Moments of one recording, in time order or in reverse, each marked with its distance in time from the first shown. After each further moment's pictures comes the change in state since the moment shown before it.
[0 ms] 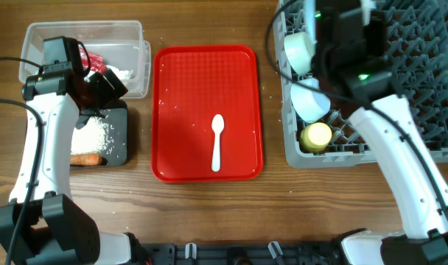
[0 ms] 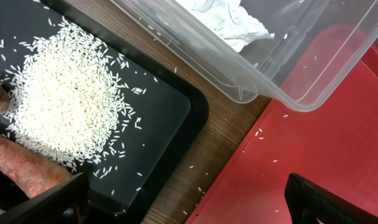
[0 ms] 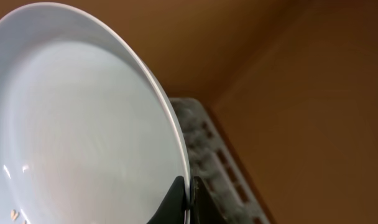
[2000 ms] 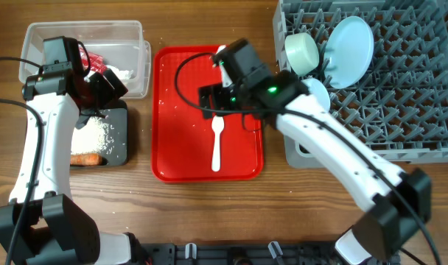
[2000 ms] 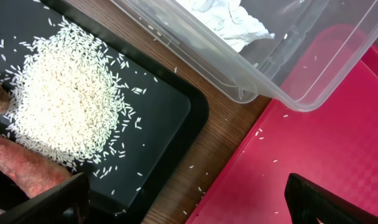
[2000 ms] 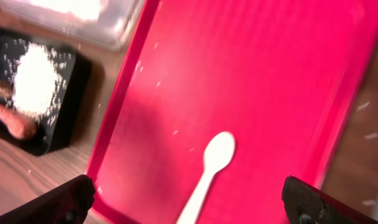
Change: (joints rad) left arm 0.000 0.000 0.000 0.000 0.000 0.000; right arm 0.363 0.214 -0.020 -0.243 -1.049 0.512
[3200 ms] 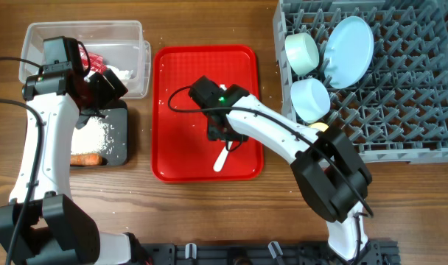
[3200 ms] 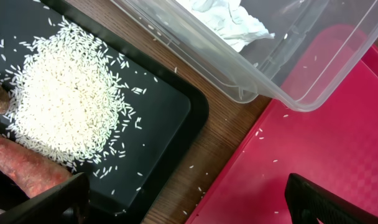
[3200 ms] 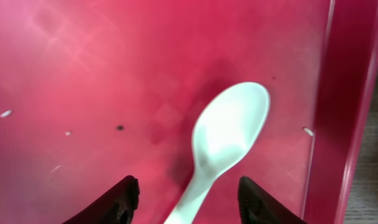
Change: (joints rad) left arm 0.000 0.000 0.000 0.000 0.000 0.000; right arm 0.082 0.330 -0.013 -0.140 0.196 0.407
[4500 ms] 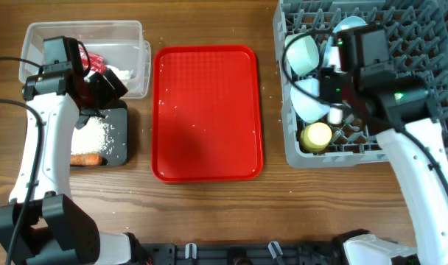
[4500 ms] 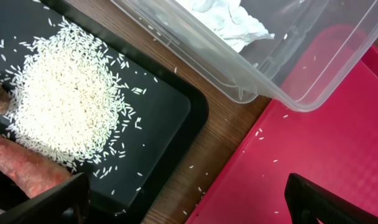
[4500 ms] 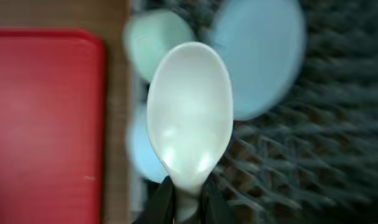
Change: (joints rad) left arm 0.000 0.000 0.000 0.000 0.000 0.000; right arm -0.505 -0.673 -0.006 -0.171 0.169 -0.631
